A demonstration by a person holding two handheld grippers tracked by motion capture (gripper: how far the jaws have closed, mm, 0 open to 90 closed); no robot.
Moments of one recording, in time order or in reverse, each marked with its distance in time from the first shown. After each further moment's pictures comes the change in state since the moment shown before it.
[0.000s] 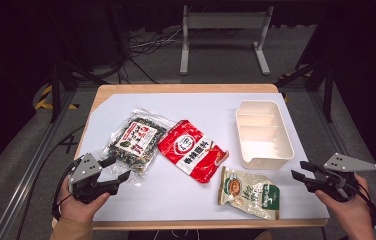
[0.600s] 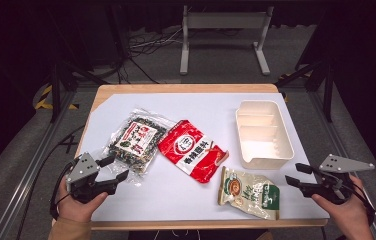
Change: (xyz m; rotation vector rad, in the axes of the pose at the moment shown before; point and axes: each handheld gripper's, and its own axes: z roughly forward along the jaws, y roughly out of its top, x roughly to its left) left arm 0.001 -0.001 0.001 0.001 0.000 0.005; right arm 0.011 0.005 0.003 0.028 0.089 0.010
